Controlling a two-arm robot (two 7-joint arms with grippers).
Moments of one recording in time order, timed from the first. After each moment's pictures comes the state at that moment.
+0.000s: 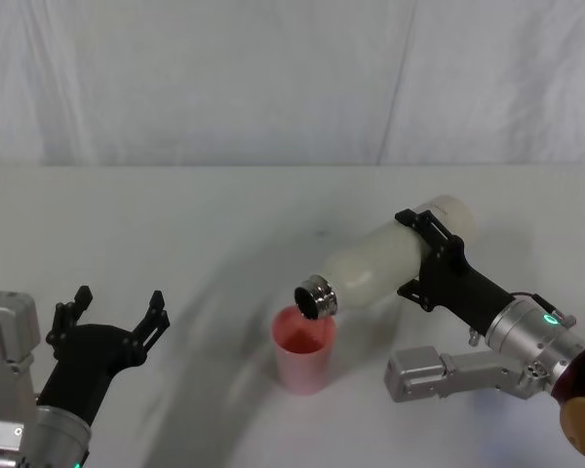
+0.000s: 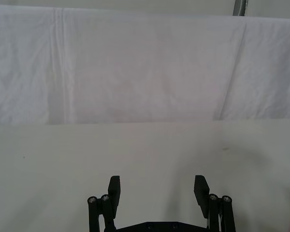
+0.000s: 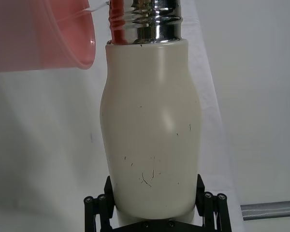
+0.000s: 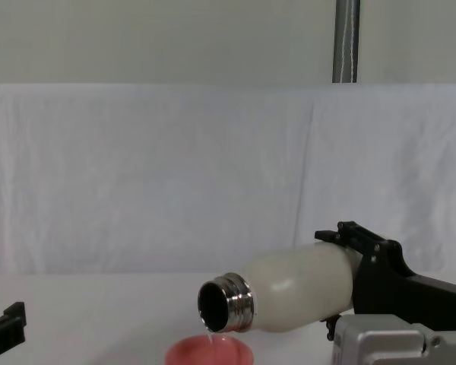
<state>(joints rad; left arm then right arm) 0.27 0.24 0.04 -1.85 -0.25 -0.02 -0.02 0.39 0.45 -0.65 -1.37 -0.90 -0.24 -0.11</state>
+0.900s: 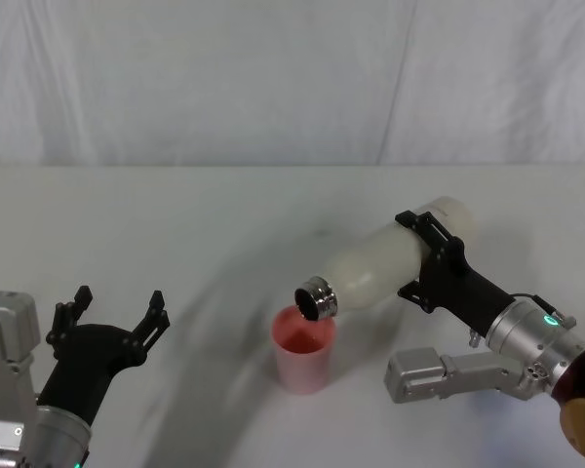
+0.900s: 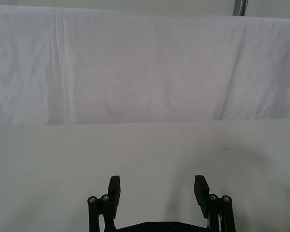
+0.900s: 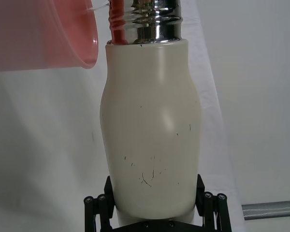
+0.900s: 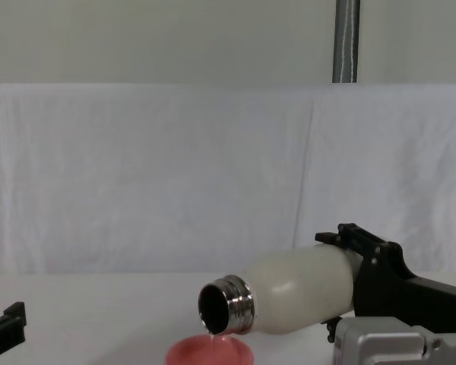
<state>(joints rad) 0.27 0.24 0.04 -1.85 -0.25 -0.02 -0.02 0.38 0.45 -0.65 -1.37 -0.90 -0.24 -0.11</state>
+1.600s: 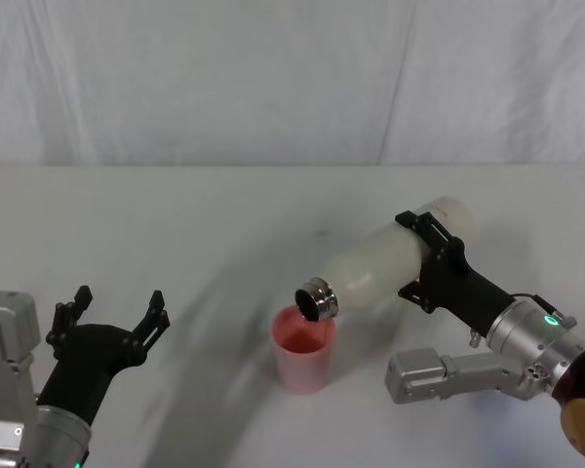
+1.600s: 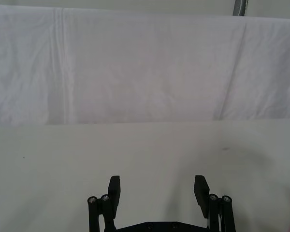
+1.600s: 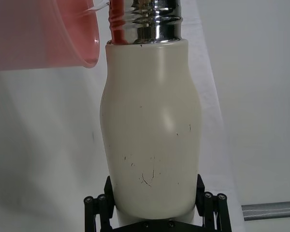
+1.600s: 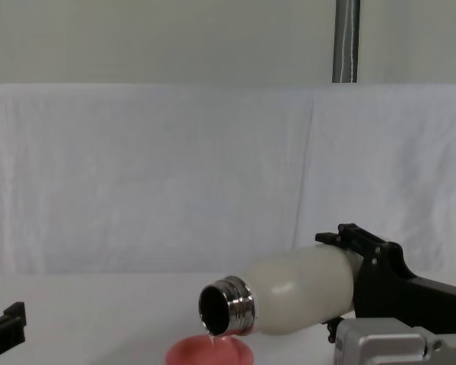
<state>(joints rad) 0.27 0.24 0.04 -1.85 -0.25 -0.02 -0.02 0.38 0.45 -0.65 -1.37 -0.90 -0.24 -0.11</state>
